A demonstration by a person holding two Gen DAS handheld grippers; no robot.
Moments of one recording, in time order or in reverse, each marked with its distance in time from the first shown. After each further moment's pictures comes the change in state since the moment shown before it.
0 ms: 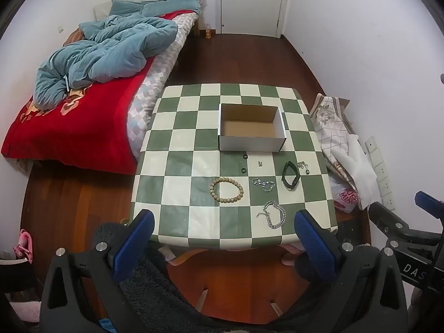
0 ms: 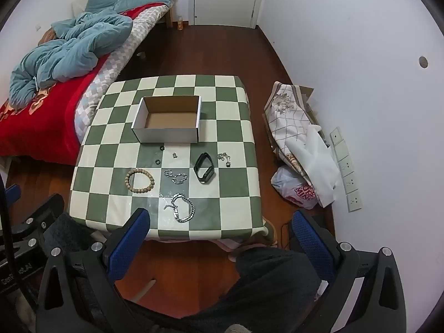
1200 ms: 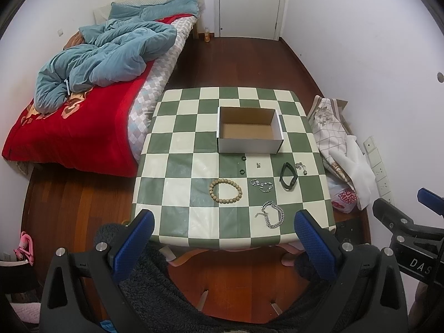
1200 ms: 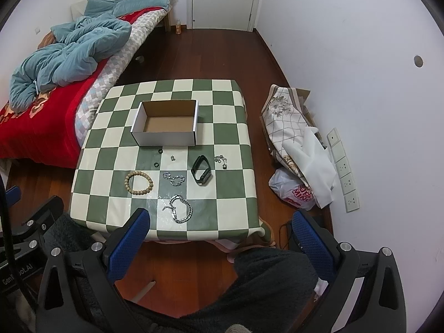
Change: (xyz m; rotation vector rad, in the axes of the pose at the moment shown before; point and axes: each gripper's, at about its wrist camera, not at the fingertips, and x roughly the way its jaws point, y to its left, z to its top) left arm -0.010 -0.006 0.001 0.007 -0.015 0.001; right arm -0.016 -0.009 0.001 0.008 -0.018 0.005
